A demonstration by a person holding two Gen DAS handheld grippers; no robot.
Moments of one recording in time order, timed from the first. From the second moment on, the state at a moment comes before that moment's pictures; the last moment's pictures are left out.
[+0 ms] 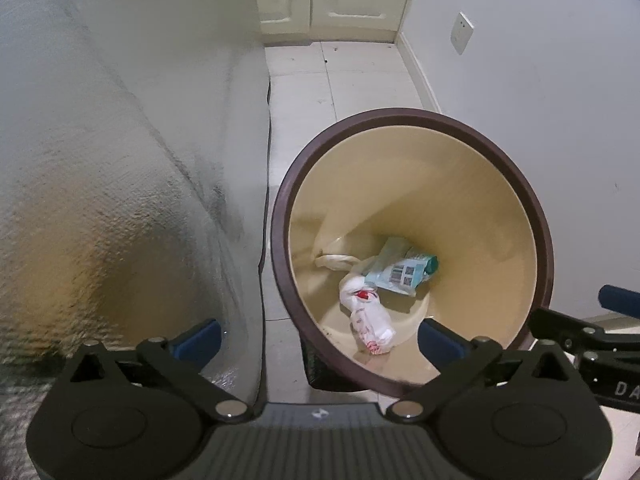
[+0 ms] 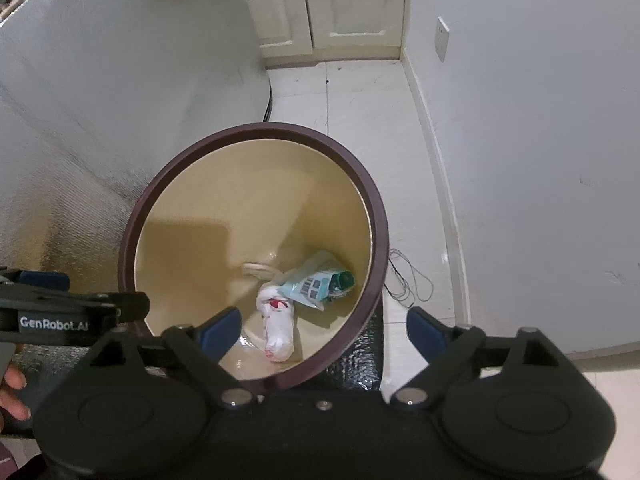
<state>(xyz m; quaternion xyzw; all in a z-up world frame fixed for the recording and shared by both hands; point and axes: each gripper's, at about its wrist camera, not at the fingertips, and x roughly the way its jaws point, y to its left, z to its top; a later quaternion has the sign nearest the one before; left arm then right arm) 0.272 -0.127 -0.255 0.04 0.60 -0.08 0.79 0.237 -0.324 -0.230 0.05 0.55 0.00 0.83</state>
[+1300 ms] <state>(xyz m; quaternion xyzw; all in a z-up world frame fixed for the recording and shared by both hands) 0.125 -0.101 -0.077 0.02 0.38 -0.15 0.91 0.083 -0.329 -0.078 0.04 0.33 -0.05 0.94</state>
